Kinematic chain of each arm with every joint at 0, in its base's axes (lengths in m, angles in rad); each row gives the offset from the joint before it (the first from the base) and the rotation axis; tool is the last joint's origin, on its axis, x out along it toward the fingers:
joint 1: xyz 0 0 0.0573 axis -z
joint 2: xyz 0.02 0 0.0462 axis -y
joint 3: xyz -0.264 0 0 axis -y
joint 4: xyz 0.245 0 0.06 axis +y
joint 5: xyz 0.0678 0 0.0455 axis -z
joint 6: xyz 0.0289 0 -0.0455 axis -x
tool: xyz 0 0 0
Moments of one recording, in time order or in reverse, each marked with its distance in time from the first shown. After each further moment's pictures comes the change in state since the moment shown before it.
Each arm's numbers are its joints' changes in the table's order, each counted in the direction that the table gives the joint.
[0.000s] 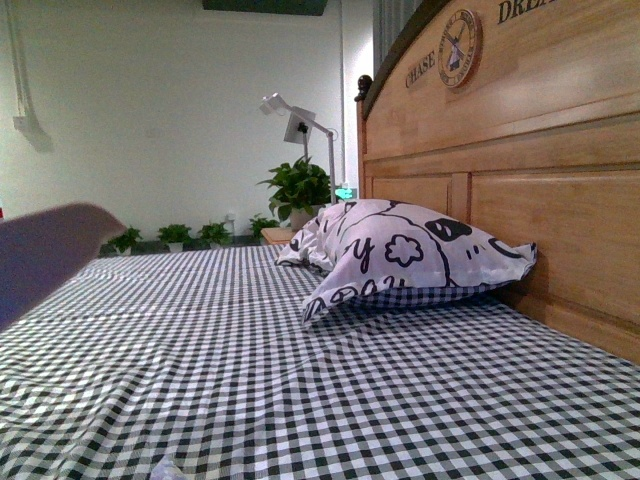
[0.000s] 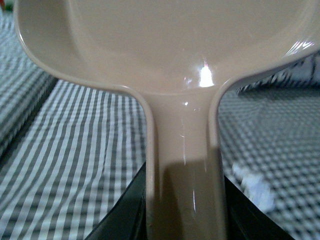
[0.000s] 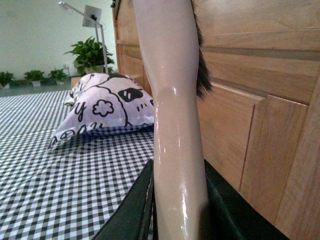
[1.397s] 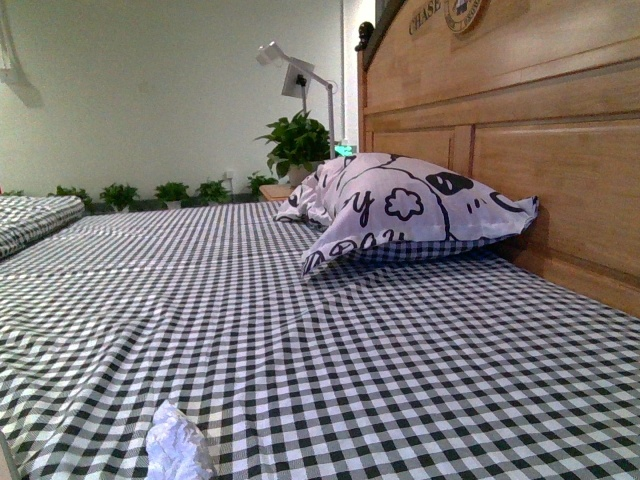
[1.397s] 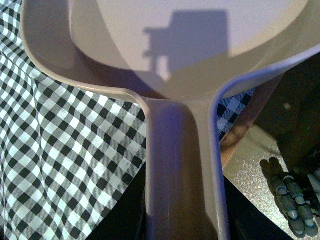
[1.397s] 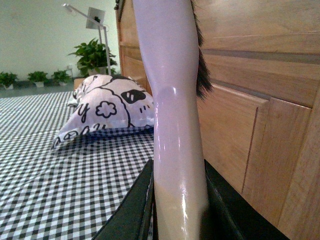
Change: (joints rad) left arm -0.115 -0.349 -0.028 0.096 -0.149 -0.989; right arm 0.000 0.000 0.000 0.000 -0.004 0.000
